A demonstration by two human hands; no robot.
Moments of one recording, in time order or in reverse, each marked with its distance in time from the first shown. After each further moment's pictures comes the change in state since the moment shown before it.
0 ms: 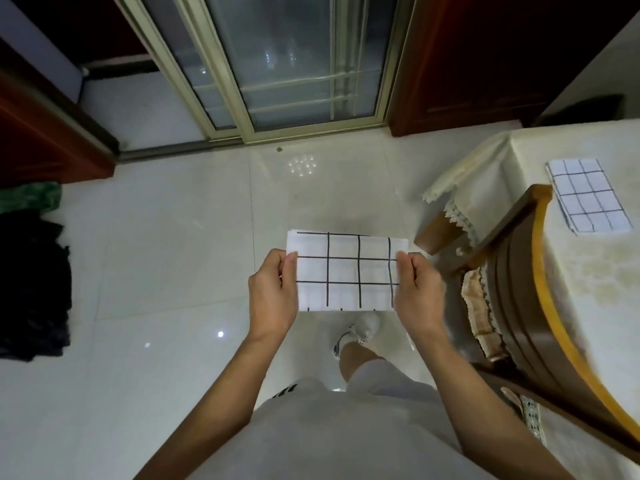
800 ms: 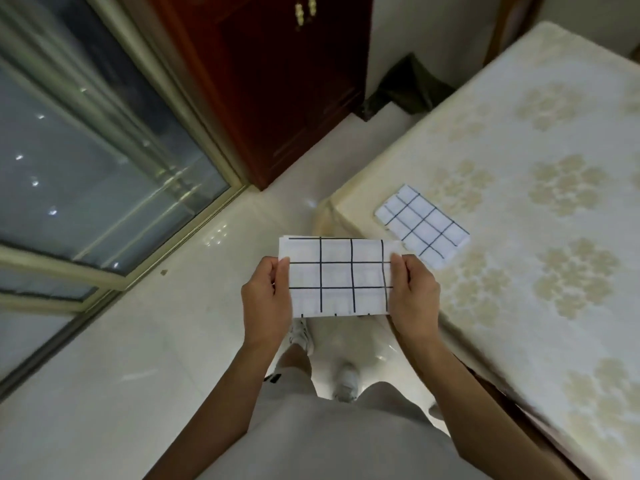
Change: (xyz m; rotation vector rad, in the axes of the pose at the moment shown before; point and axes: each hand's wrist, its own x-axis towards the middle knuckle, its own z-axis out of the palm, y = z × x) left_hand 0.166 0.206 0.273 0.076 -0.498 0.370; right_hand 0.214 0.048 -0.170 0.079 0.561 0.302
